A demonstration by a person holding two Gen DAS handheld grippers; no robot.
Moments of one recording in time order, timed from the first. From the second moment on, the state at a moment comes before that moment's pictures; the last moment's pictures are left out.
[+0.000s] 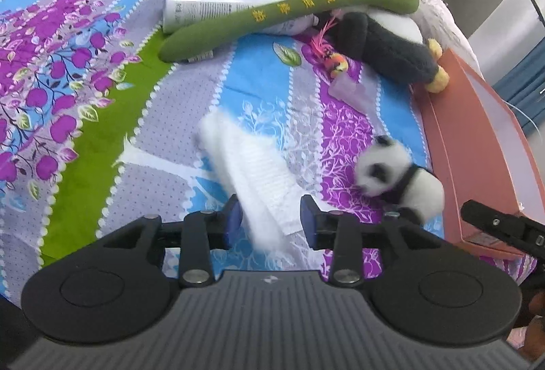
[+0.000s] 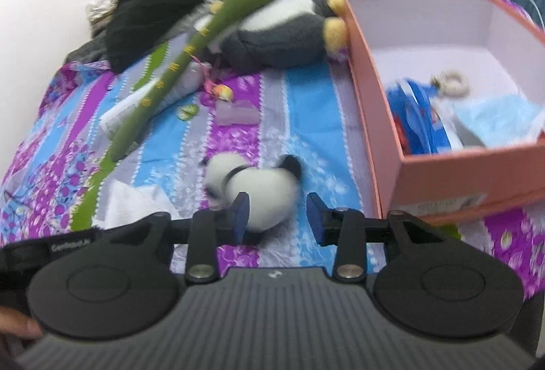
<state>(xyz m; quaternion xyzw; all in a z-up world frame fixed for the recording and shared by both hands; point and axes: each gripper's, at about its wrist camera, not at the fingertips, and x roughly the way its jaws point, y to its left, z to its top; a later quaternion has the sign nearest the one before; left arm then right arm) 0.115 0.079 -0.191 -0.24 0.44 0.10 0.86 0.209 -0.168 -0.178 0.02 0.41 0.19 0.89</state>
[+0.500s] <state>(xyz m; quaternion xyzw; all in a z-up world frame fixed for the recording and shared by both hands) 0.117 0.086 -0.197 -0.25 0.44 0.11 0.86 0.252 -0.121 -0.203 -0.17 0.40 0.28 0.86</state>
